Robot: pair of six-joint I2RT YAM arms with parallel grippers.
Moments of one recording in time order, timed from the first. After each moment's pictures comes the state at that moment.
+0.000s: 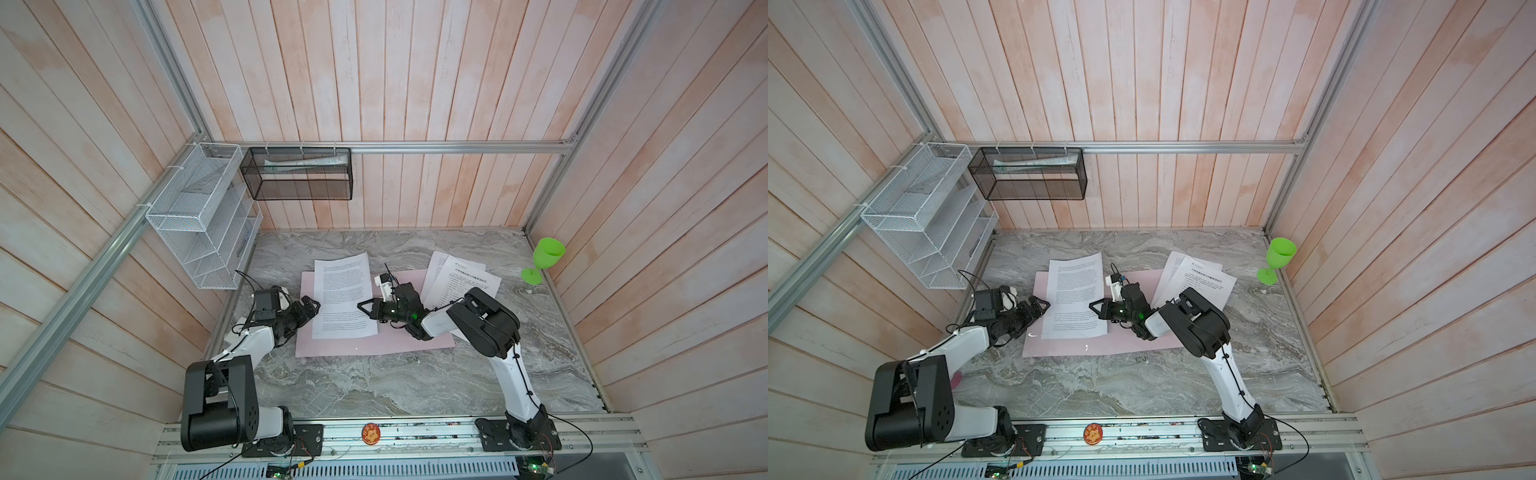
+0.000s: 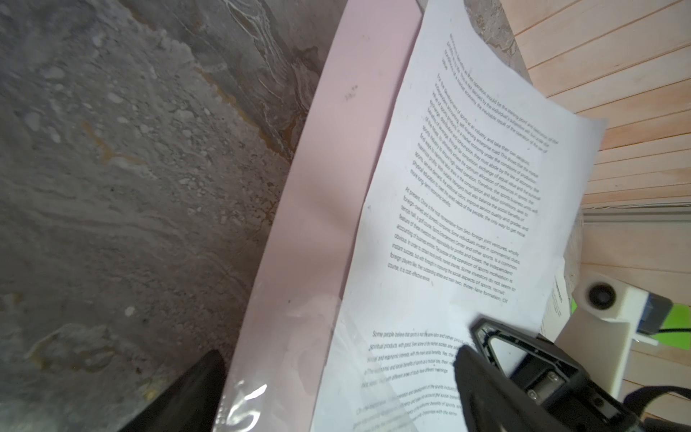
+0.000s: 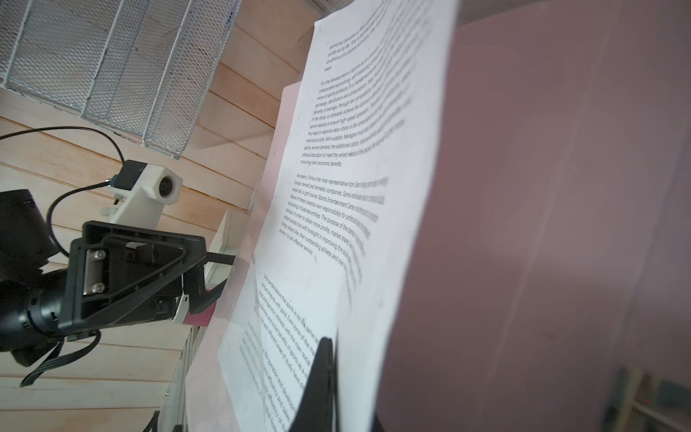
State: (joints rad) left arm 0.14 1.39 0.60 -0.09 0.45 -0.55; right arm 0.77 2.24 1.10 0.84 -0.49 0.86
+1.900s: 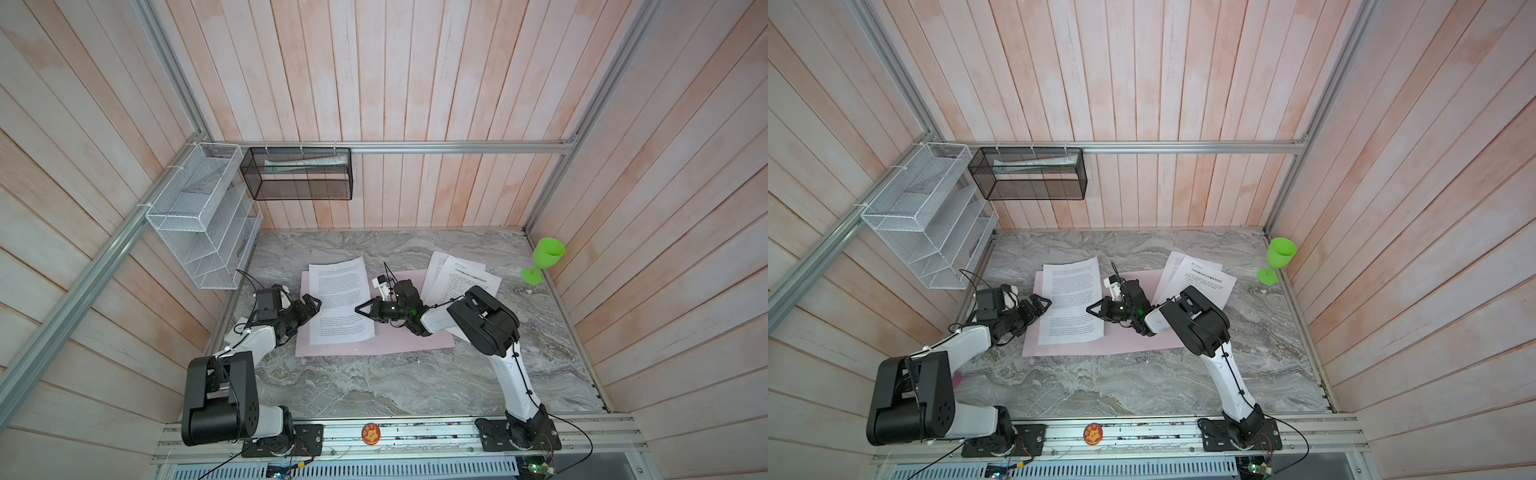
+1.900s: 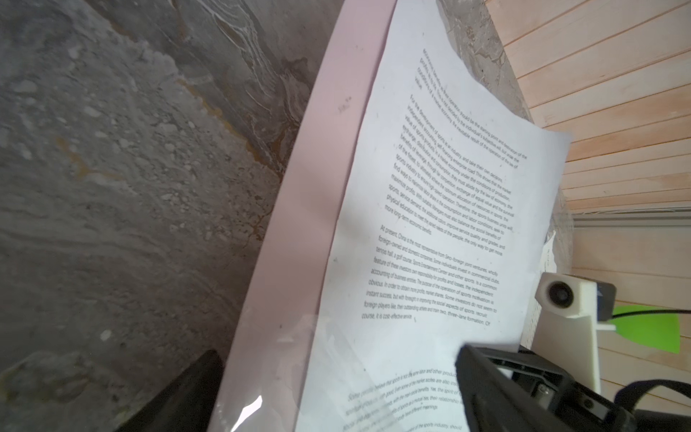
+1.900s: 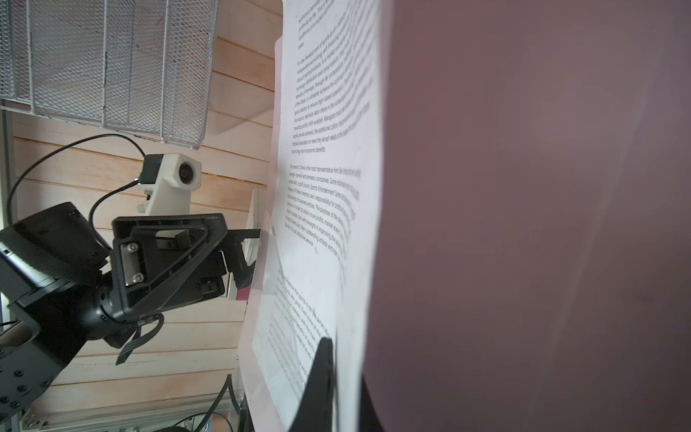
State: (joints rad) left arm 0.12 1.41 0.60 -0.03 0.45 -0.58; right arm 0.75 2.26 1.14 0.77 -0.64 1.06
